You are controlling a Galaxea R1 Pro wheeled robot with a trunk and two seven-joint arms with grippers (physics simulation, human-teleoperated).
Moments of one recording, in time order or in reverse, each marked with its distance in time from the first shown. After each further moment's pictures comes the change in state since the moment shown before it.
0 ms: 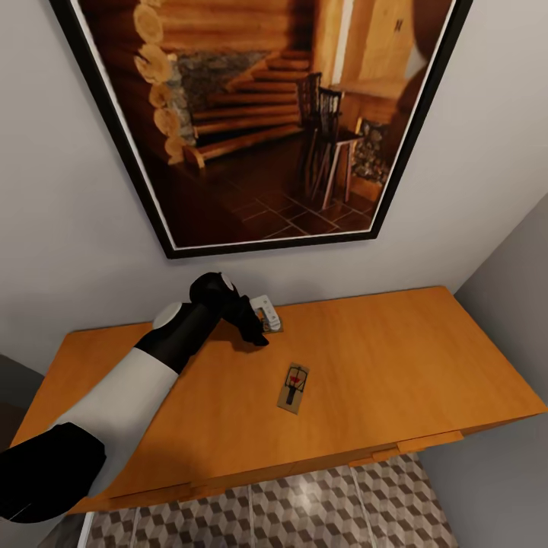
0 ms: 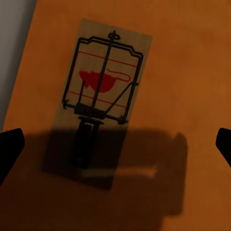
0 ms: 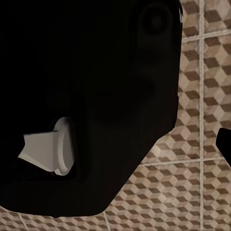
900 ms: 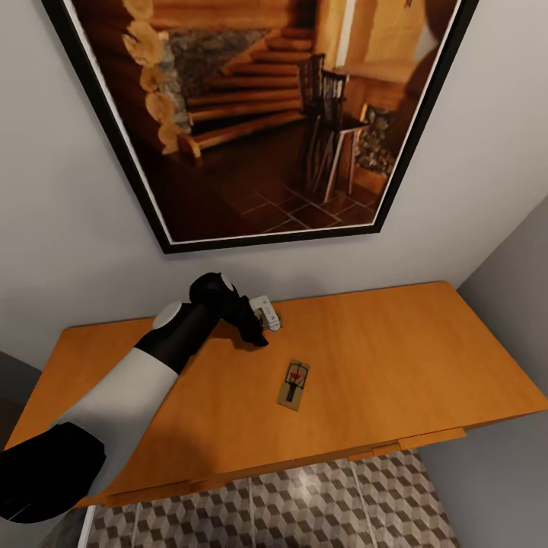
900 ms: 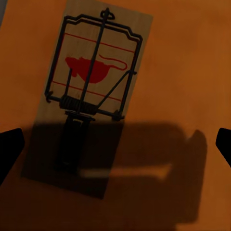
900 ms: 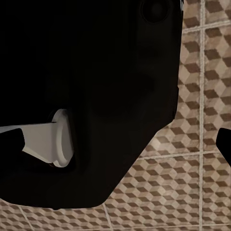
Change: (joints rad) left arm 0.000 0.002 0.000 0.005 0.000 0.000 0.000; right arm 0.000 -0.001 0.000 0.000 0.000 0.000 0.000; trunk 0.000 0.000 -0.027
